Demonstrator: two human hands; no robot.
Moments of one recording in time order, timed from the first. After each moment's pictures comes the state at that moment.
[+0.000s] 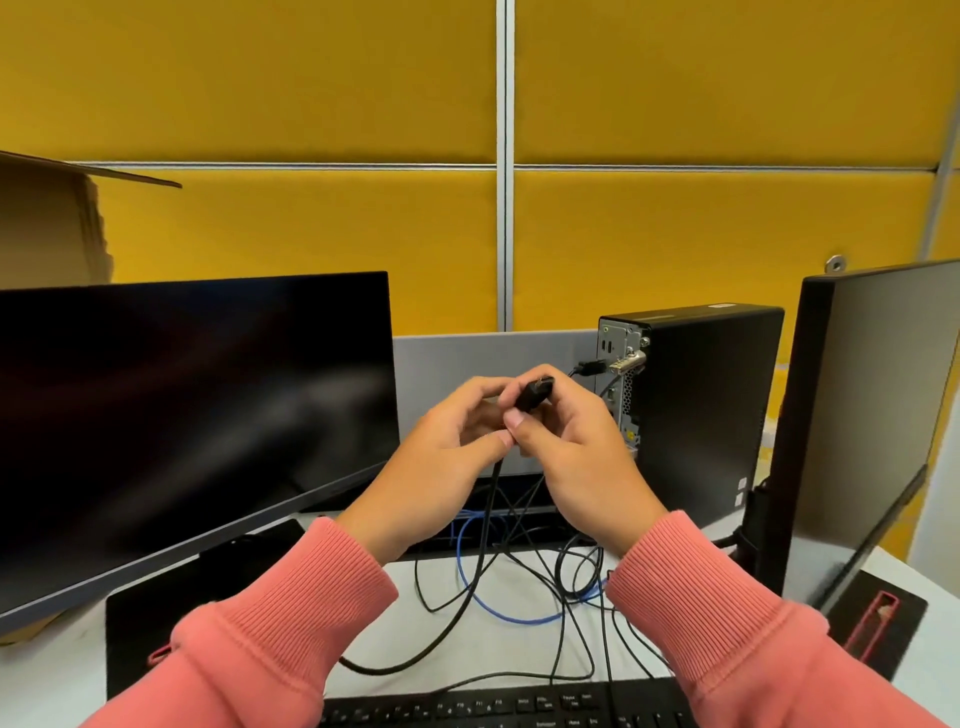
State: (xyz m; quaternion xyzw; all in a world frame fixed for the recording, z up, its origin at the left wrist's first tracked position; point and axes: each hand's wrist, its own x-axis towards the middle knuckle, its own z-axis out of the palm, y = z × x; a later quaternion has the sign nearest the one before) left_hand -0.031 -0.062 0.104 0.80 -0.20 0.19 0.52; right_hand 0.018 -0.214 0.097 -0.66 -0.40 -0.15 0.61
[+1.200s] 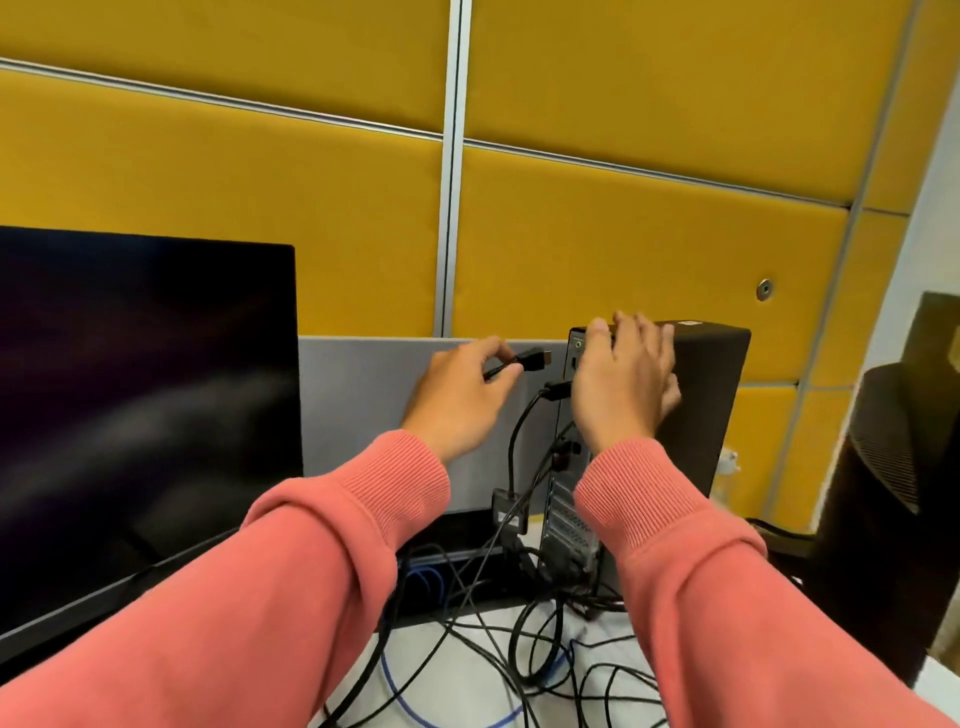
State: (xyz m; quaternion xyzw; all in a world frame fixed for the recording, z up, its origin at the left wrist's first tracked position) left_hand 0.165 -0.078 0.119 0.86 -0.13 0.29 0.40; right_hand 0.177 -0.229 0.133 -0.80 0.03 -0.40 0.44
